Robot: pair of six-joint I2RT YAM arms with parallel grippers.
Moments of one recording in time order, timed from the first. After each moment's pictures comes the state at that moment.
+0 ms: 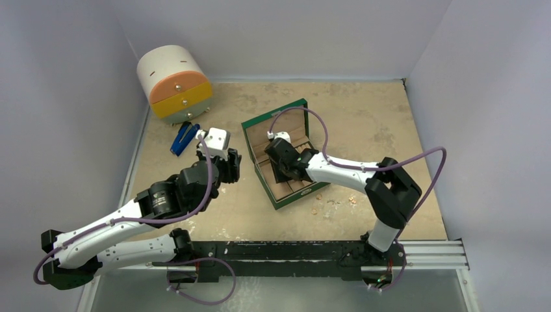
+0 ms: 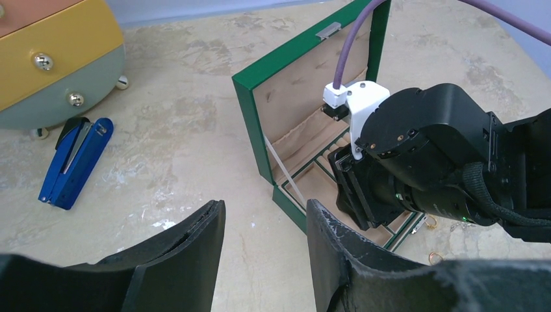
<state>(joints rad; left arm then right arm) -1.12 0.80 0.97 -0.52 -0.81 -0.33 0.91 1.74 1.15 -0.44 0.29 0.51</state>
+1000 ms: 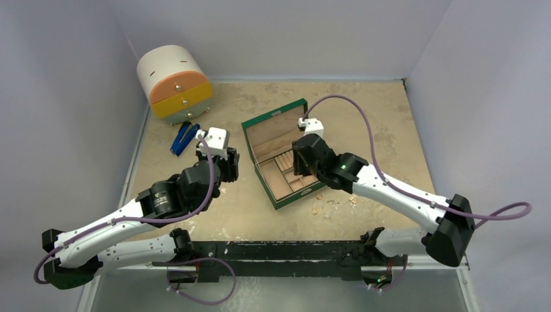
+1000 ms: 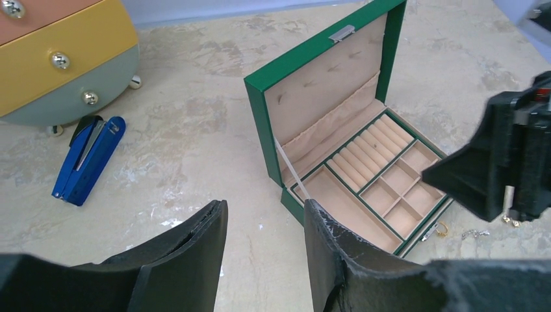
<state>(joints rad) -1.12 0.81 0.97 -0.52 -0.84 -0.33 0.91 1.31 1.08 -0.54 0.40 0.55</state>
